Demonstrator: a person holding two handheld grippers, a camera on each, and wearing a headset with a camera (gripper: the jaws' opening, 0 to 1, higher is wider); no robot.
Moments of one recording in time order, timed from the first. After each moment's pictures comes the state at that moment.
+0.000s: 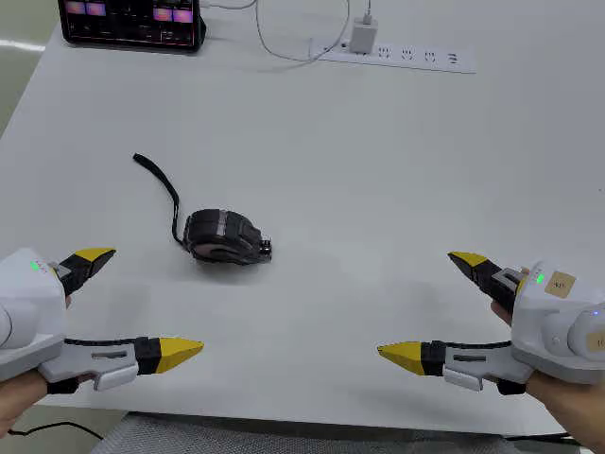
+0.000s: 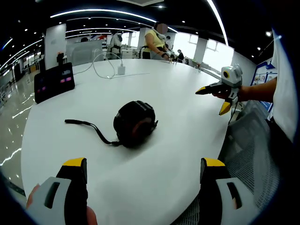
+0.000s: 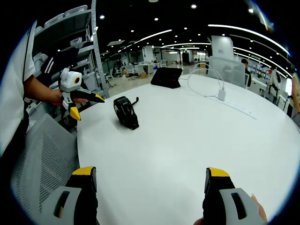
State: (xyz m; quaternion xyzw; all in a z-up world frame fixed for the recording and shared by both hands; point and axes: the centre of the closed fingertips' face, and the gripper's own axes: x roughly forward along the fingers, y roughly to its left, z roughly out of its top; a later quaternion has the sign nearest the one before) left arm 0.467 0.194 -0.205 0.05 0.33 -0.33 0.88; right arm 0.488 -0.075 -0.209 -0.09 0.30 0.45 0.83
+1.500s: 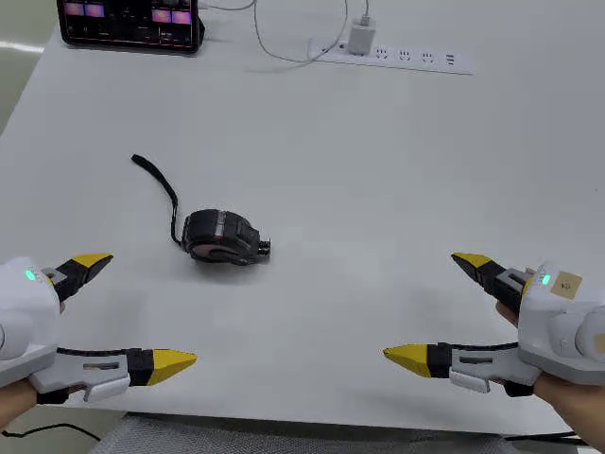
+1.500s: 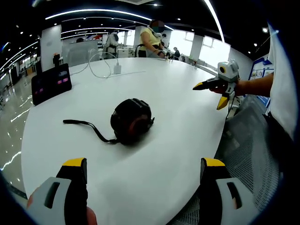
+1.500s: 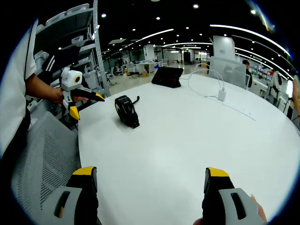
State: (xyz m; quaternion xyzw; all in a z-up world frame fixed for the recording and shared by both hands) left arm 0.459 0.194 -0.203 0.06 0.34 -0.34 0.88; right arm 0.485 -0.080 -0.206 -0.10 0.30 0.45 0.83
